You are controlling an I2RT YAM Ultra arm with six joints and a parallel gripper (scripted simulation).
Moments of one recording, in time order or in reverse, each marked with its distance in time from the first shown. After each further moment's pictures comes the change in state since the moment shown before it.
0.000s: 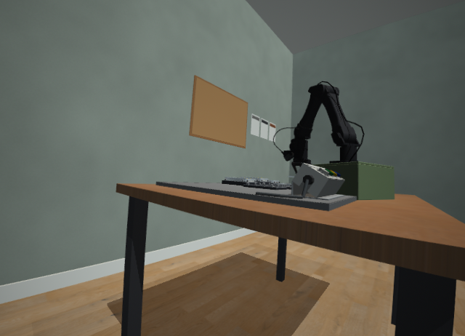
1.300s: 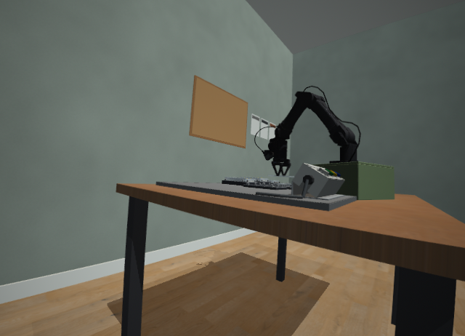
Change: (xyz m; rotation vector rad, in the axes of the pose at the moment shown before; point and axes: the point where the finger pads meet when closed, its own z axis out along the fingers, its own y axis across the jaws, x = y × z) arm -0.107 0.040 0.000 0.008 -0.010 -0.082
